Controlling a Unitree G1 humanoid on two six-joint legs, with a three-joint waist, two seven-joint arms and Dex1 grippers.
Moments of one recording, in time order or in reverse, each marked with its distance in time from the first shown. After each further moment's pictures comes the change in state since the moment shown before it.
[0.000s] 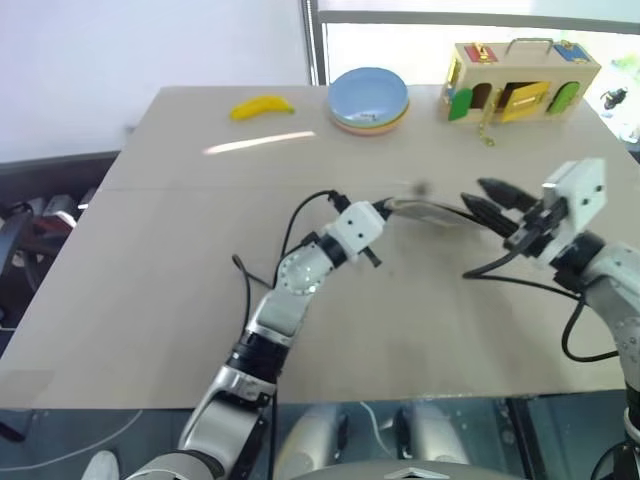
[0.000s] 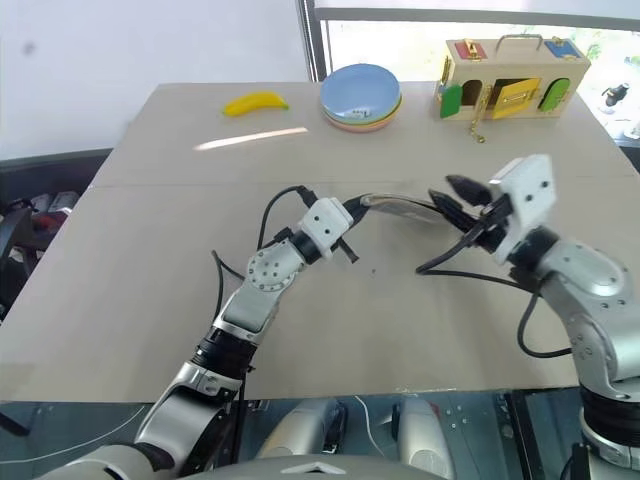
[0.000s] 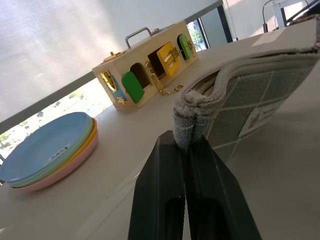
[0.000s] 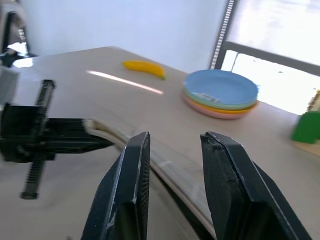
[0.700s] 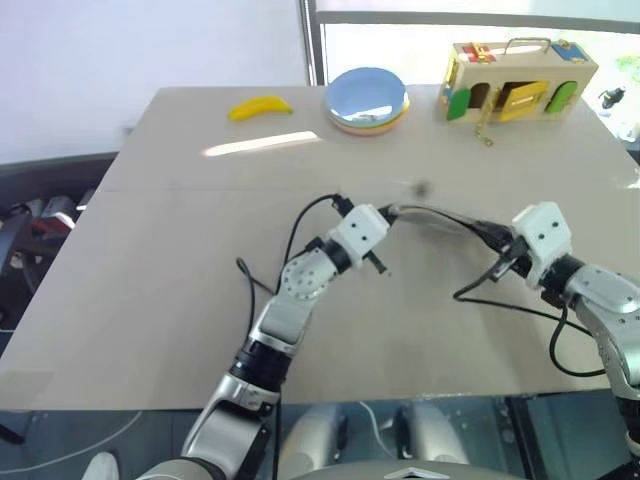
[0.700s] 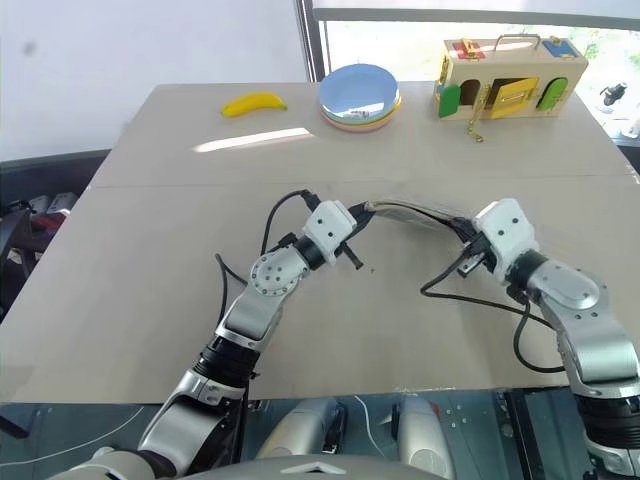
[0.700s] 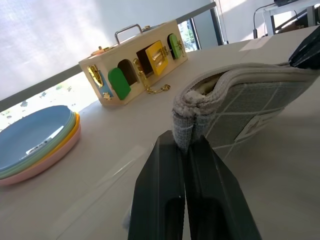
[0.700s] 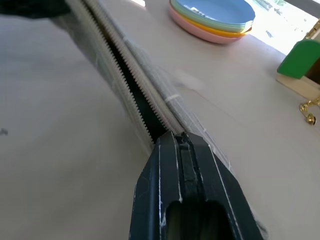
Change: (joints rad) left arm 0.030 -0.018 -0.007 -0.066 -0.019 0.093 -0.011; right arm 0.107 -0.056 0.108 0.217 -0.336 -0.254 0.042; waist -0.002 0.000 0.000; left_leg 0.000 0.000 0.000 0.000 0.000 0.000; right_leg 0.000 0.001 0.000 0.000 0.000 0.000
